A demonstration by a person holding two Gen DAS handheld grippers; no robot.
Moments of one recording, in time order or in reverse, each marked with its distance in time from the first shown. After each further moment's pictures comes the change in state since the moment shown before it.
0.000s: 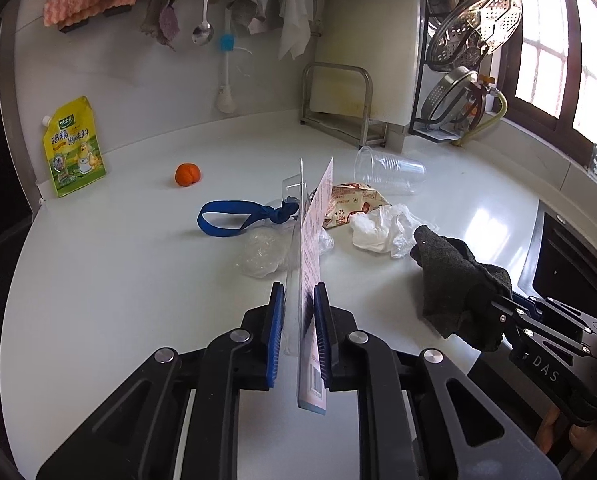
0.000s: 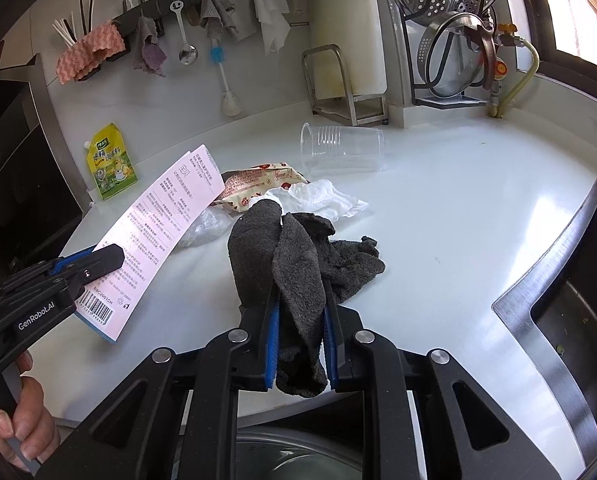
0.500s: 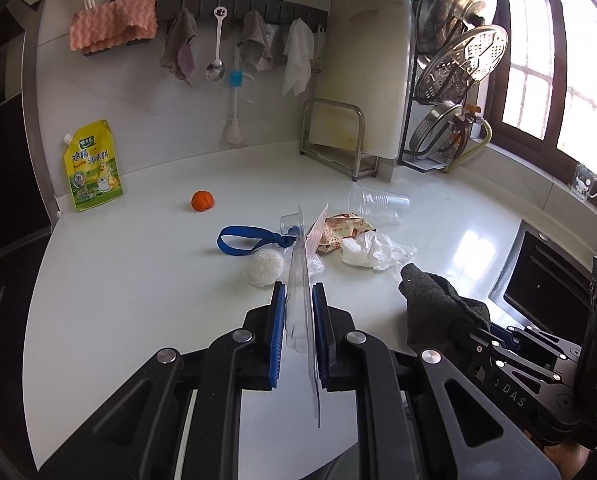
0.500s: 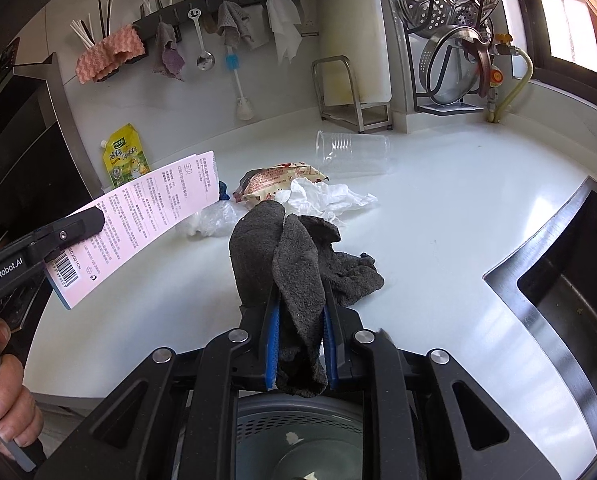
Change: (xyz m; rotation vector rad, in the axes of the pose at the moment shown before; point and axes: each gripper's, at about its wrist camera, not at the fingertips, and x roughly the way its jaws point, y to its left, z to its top) left arm -0.059 0.005 -0.003 -0.009 -0.087 -0.011; right arm -0.032 0.020 -0.017 -0.017 -0.013 0.006
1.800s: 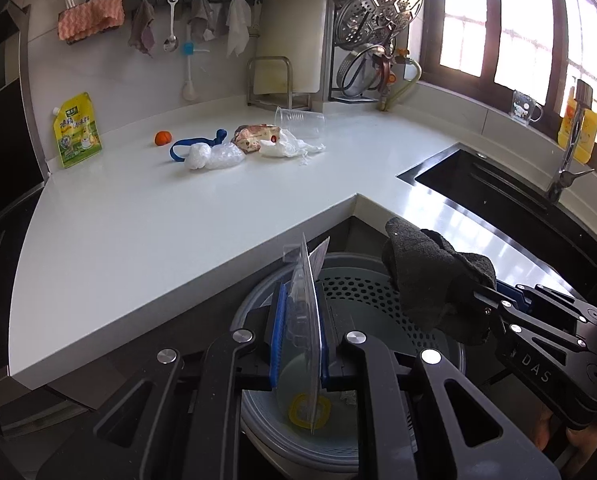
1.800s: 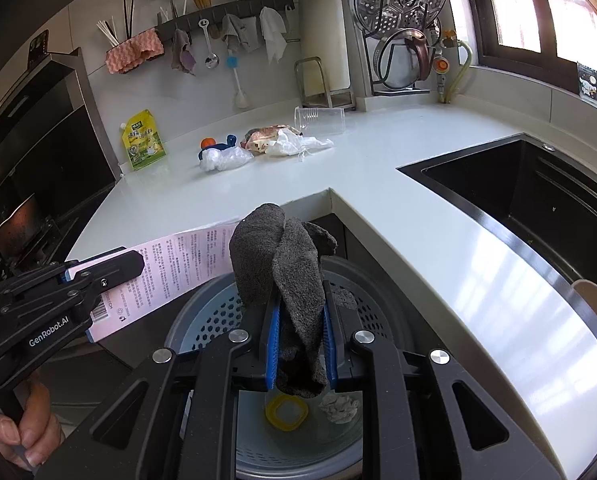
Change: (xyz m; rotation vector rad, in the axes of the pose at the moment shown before) left arm -0.095 -0.079 -0.126 0.091 0.109 -0.086; right arm -0.138 -0.005 -0.124 0.024 0.003 -0.052
